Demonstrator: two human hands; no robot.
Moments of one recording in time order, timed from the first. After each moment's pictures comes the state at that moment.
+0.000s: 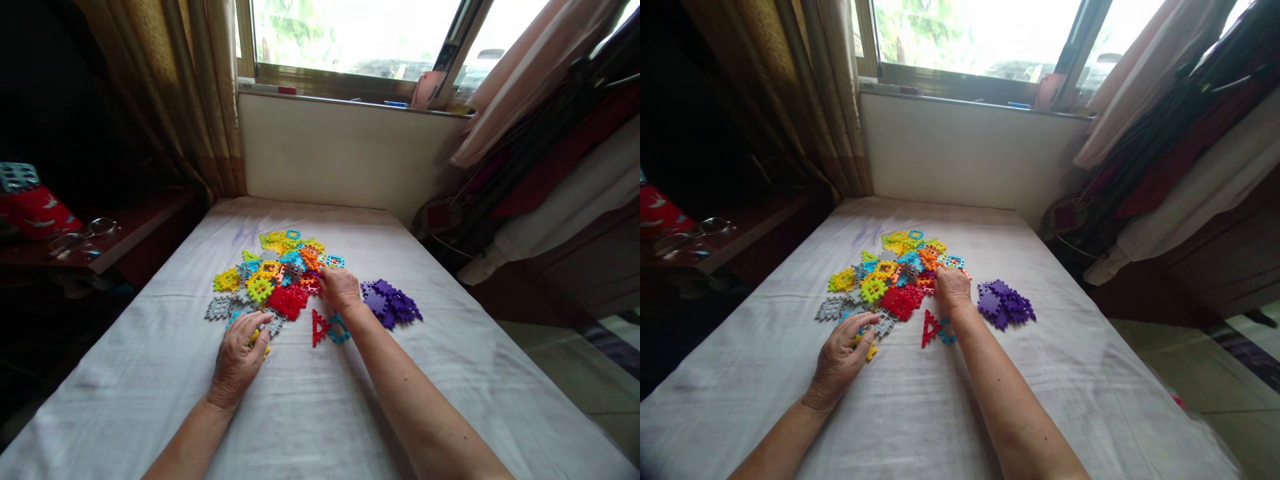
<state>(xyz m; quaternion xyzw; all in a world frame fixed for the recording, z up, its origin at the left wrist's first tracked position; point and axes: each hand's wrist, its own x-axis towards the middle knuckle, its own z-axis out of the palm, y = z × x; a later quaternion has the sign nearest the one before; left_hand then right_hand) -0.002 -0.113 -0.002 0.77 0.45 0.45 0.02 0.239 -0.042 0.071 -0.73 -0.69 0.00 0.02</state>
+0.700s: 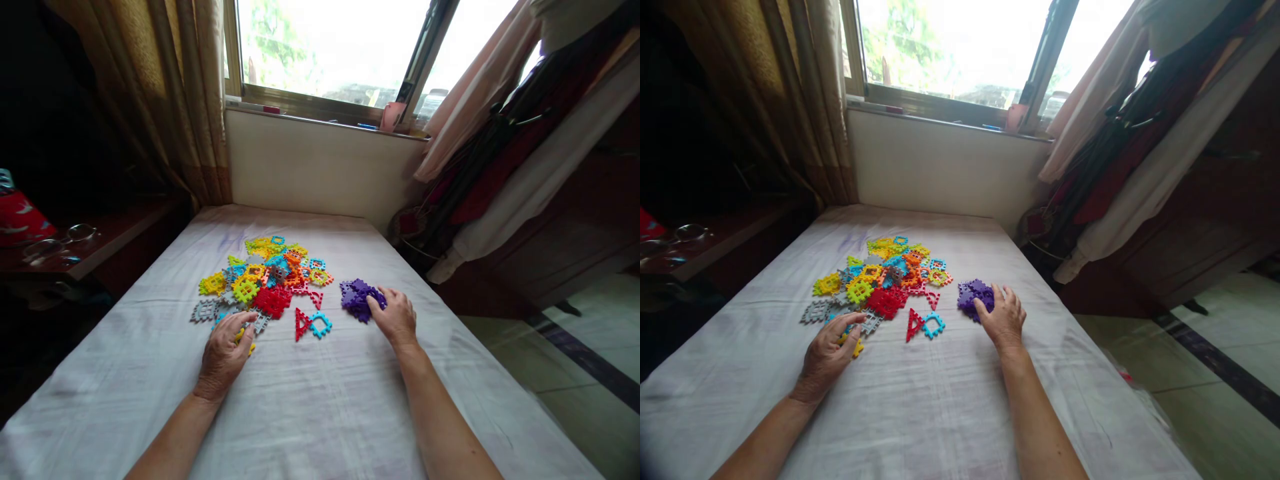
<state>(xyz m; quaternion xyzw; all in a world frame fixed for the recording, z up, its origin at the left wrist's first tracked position) -0.005 -0.109 -0.004 0.76 0.46 0.45 0.07 0.361 -0.142 0.043 -0.86 -0.47 -0.04 0.19</state>
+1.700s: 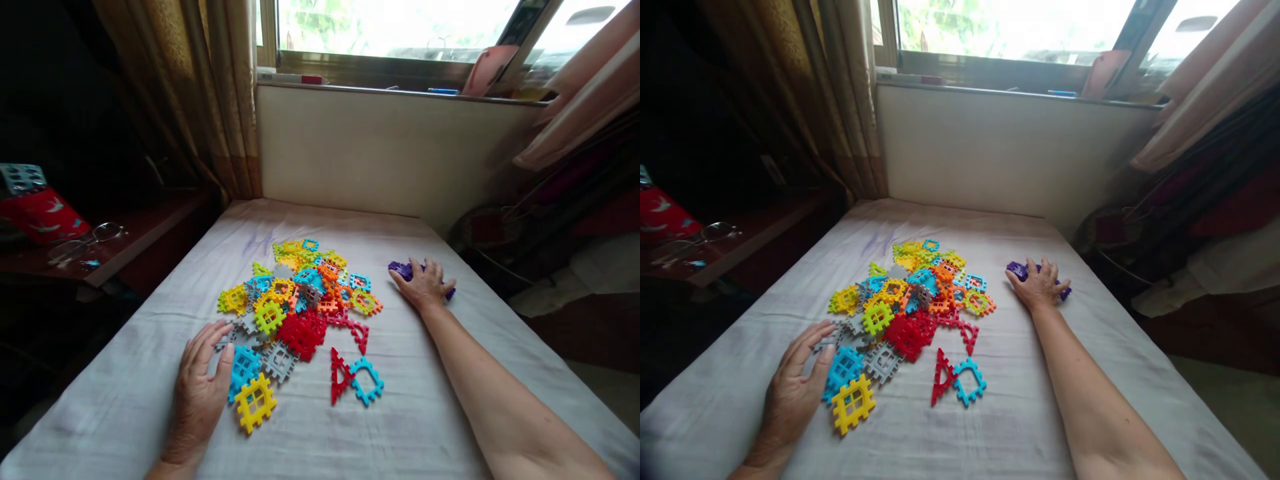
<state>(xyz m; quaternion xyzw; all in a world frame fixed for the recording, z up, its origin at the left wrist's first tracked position) -0.047 -0.092 -0.007 0.66 0.58 0.48 -0.01 0.401 0.046 0.008 -0.85 -0.50 -0.07 0.14</state>
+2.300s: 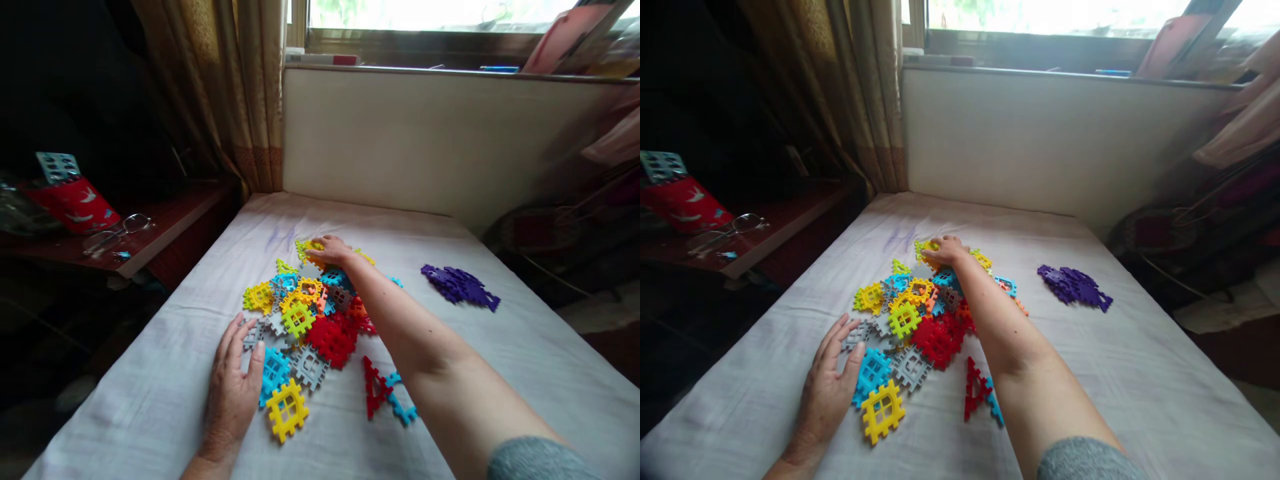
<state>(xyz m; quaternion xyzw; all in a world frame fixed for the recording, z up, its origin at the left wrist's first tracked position) -0.045 -0.093 -0.016 0.62 0.63 0.46 0.03 0.172 0.166 0.051 -0.62 -0.76 0.17 0.04</state>
